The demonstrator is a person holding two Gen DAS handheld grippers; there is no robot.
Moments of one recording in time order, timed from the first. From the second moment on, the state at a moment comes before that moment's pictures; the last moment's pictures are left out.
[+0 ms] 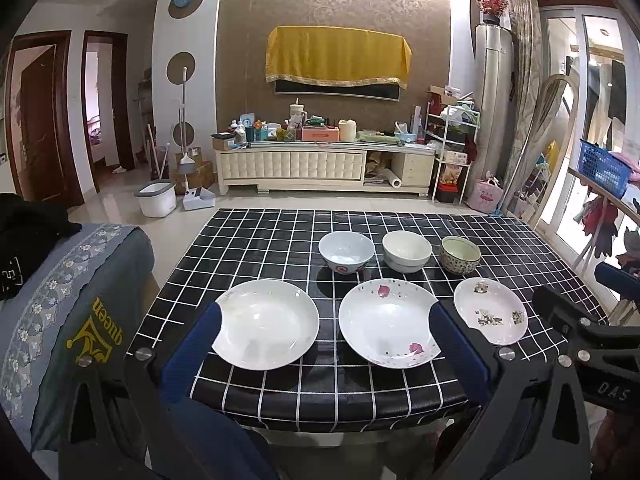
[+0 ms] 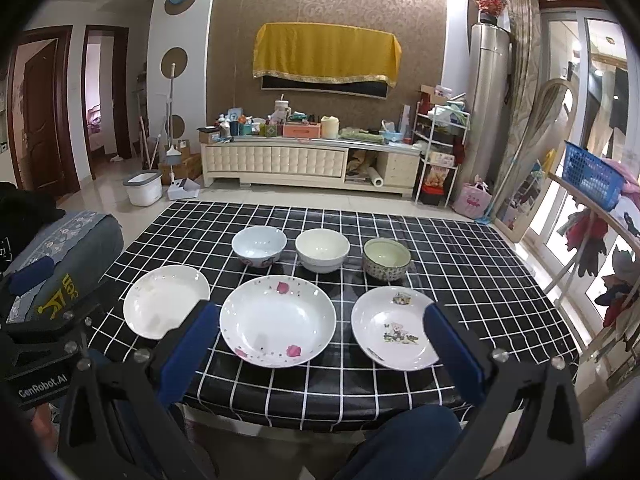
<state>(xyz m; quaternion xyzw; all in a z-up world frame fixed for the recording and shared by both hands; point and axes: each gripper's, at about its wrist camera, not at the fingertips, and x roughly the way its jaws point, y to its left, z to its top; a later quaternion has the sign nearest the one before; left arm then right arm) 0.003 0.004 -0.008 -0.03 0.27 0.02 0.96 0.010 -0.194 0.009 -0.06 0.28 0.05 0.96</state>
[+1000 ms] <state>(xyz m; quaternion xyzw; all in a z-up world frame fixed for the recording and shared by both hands) 0.000 -0.001 -0.010 -0.02 0.28 0.01 0.96 0.012 -0.194 0.006 -0.05 0.30 0.06 0.95</state>
